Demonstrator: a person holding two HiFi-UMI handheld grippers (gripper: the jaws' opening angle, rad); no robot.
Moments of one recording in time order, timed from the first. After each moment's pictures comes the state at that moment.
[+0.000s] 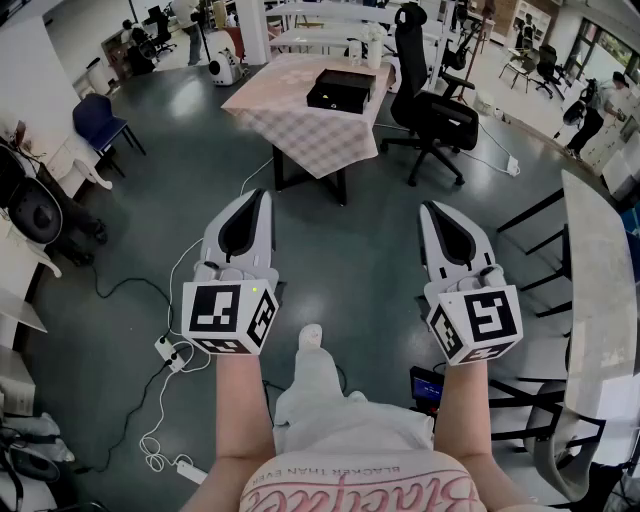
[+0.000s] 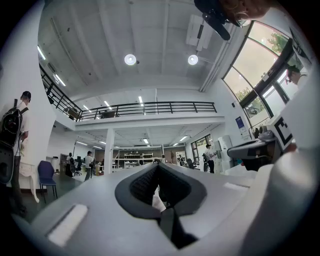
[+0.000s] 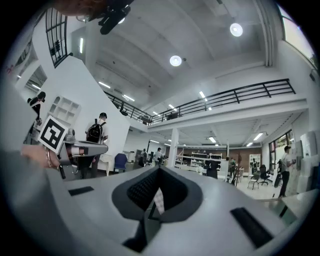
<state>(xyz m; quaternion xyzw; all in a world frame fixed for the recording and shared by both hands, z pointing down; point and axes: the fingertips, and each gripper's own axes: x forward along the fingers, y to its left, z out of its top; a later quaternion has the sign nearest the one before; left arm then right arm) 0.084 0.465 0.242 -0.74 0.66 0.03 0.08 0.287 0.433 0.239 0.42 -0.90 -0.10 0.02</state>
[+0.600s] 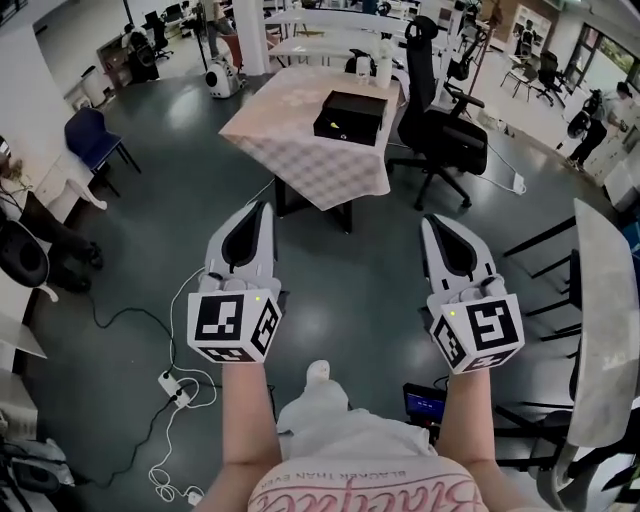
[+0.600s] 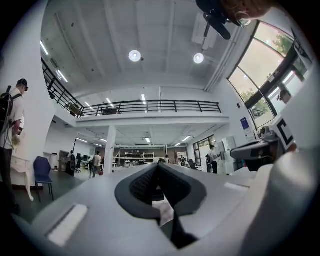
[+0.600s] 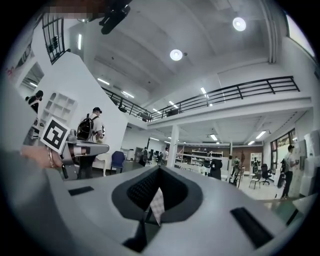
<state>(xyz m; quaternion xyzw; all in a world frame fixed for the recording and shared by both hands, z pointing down) 0.006 0.328 0.250 -0.74 0.67 0.04 0.06 0.215 0.301 0.243 0.41 -0.90 -0.10 0.03</state>
